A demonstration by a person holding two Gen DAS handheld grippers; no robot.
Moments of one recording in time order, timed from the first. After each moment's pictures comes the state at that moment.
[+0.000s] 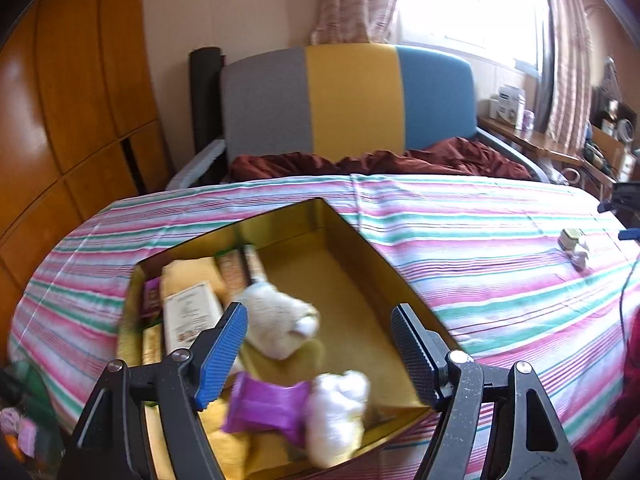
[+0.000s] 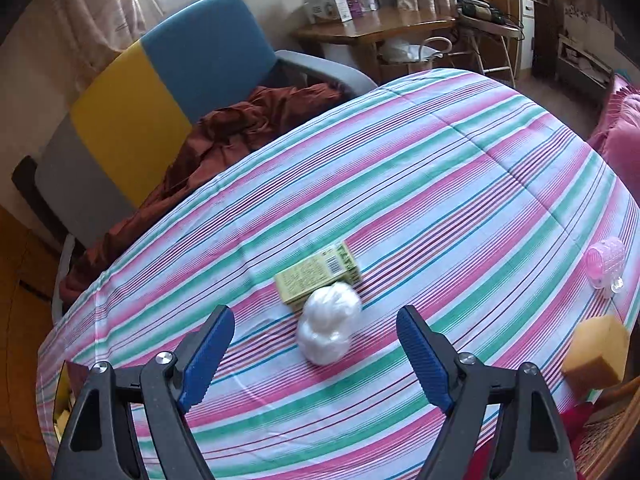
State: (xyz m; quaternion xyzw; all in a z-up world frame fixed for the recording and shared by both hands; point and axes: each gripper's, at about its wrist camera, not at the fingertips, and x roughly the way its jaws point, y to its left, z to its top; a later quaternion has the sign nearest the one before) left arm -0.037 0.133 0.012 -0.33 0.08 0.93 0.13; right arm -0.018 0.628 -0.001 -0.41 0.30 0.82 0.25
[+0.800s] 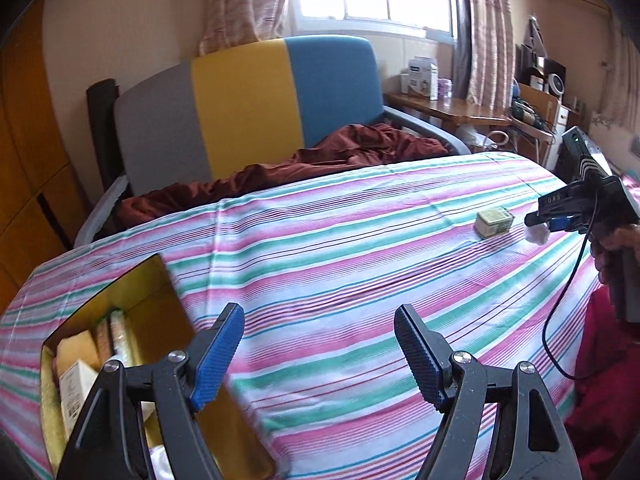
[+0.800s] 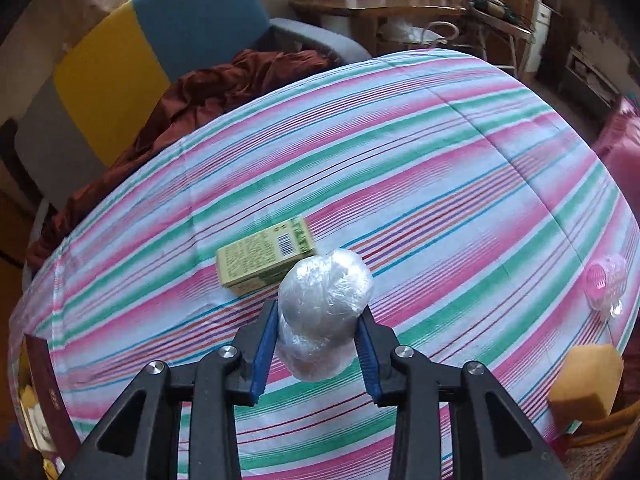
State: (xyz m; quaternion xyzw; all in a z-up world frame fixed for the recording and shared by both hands) left arm -0.041 0.287 0.022 -0.33 0.14 0.90 0.26; right arm -0.015 0.651 -0.035 -0.46 0.27 0.80 0.25
